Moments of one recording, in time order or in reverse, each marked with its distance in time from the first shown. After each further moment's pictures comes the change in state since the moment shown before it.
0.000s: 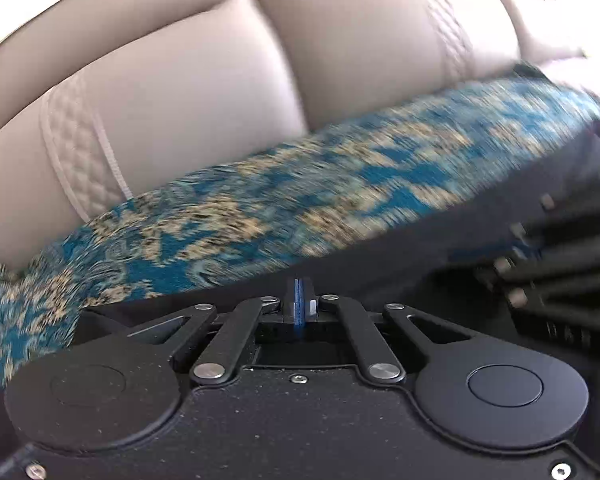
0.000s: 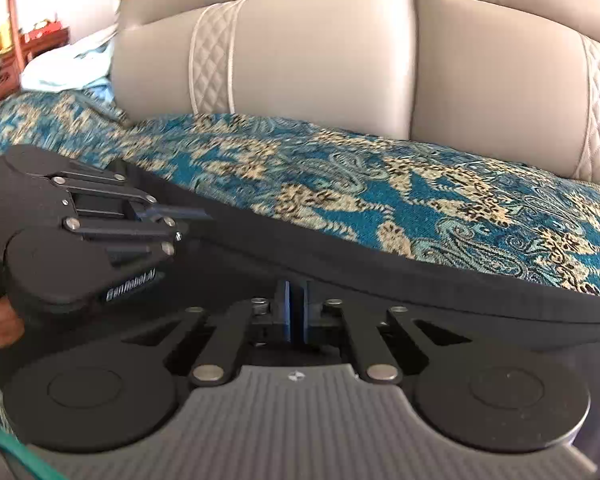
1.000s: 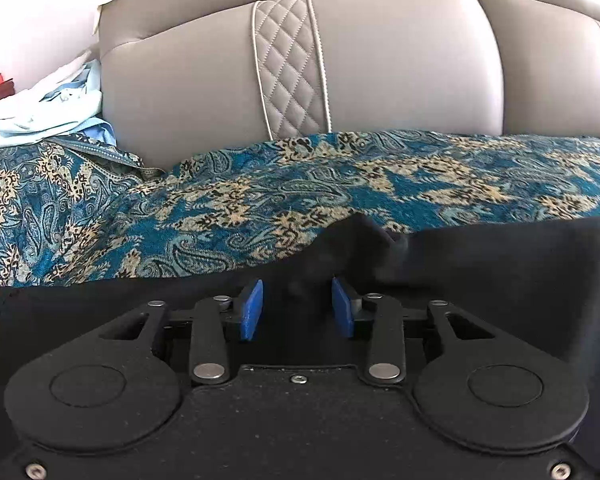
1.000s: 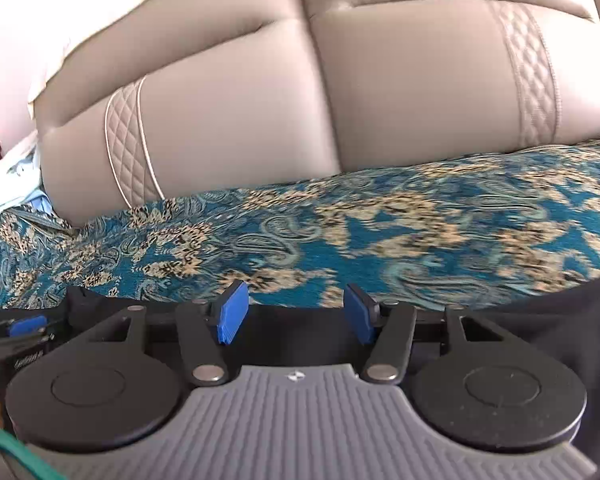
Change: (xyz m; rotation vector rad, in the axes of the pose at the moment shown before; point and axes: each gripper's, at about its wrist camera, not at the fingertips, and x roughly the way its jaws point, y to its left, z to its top) left arm 0.001 0.120 -0.059 -0.296 0.038 0.319; right arm -0.001 -0.035 0.021 0.299 -0.129 -0.096
